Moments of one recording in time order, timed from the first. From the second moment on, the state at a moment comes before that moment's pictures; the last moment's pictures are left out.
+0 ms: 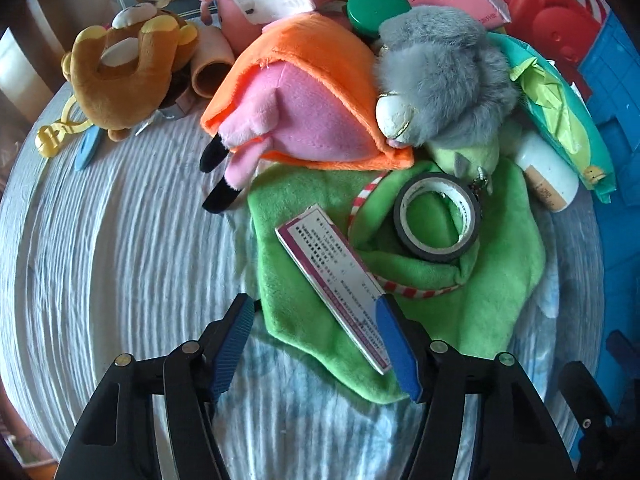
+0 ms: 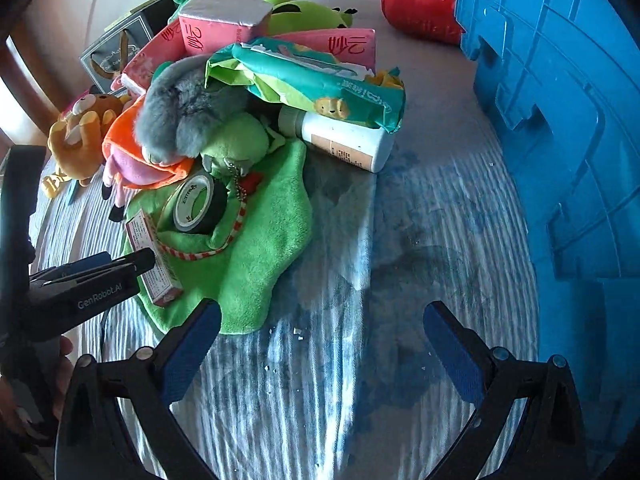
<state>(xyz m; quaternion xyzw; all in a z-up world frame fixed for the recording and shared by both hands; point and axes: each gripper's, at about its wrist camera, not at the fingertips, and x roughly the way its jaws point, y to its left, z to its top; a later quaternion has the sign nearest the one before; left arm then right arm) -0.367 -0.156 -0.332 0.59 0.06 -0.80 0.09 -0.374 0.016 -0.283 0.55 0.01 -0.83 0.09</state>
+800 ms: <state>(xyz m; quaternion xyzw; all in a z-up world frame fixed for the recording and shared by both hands) -0.361 -0.184 -0.296 0.62 0.11 -0.78 0.07 -0.397 -0.034 -0.293 0.55 0.02 -0.82 0.16</state>
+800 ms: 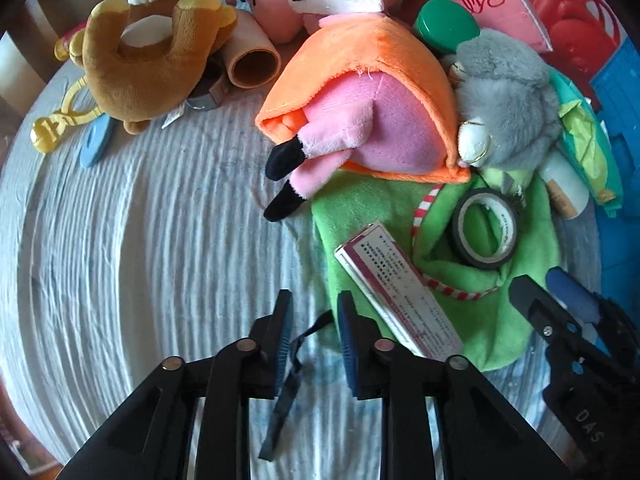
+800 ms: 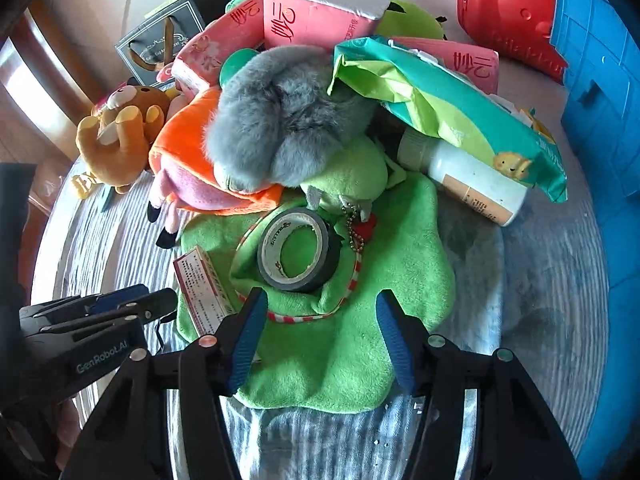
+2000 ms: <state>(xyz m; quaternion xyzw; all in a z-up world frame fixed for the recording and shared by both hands) -0.342 -0.222 -0.352 0.59 -0.02 -0.81 -0.02 -0.381 -0.055 -0.312 0.57 0.00 -0.81 0.15</state>
